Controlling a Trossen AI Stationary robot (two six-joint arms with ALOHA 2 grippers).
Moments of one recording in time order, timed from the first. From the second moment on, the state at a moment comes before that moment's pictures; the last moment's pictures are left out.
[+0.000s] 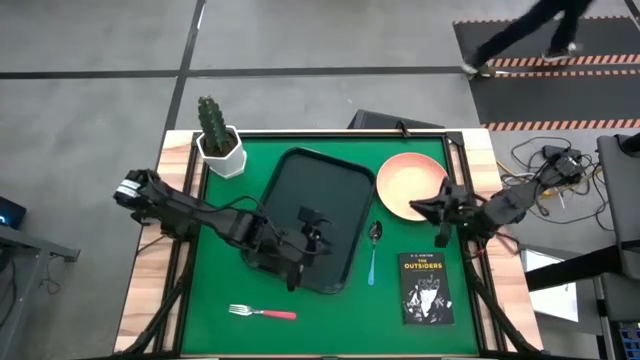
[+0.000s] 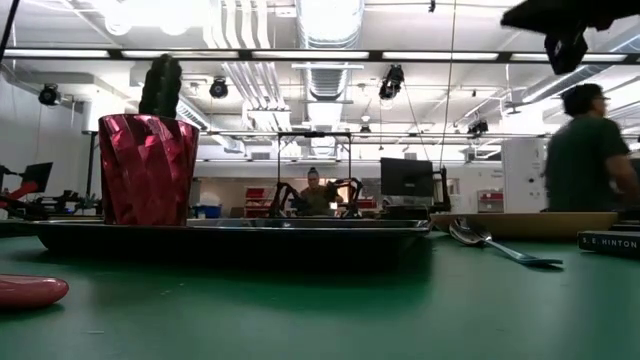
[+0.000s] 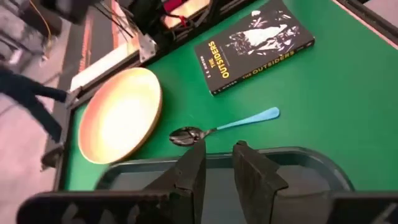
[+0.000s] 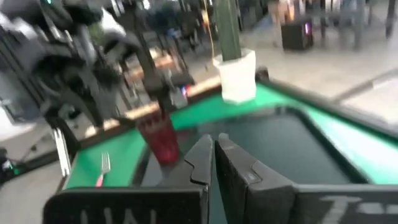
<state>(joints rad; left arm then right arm) -0.34 1.57 1.35 -0.38 -0.35 0.30 0.53 0.62 0.45 -0.12 0.76 0.42</state>
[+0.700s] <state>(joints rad) -0.34 1.19 1.02 -0.24 -0.35 0.19 0.17 0.99 0.81 -0.77 0.46 0.88</state>
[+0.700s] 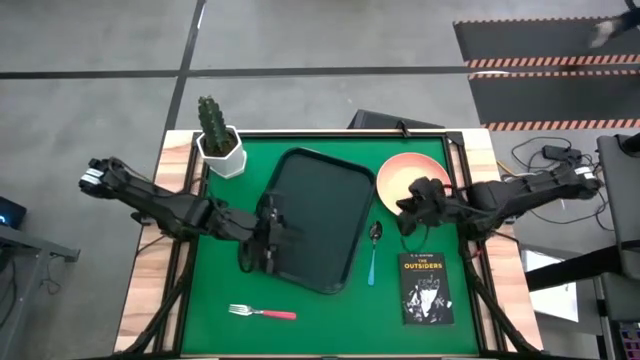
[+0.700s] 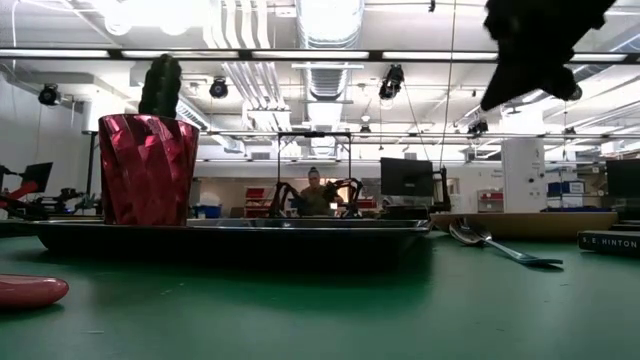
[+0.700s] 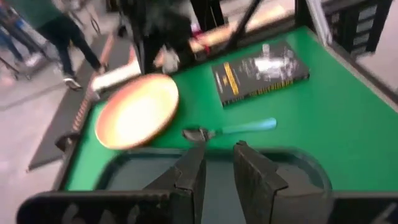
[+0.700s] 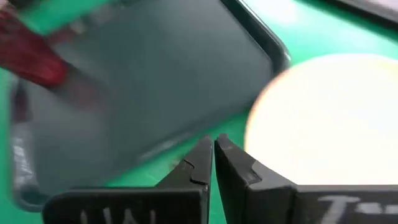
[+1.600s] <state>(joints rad) -0.35 1.08 0.97 -0.27 -0.35 0.19 -0.25 1.46 0.88 -0.78 0.12 0.68</state>
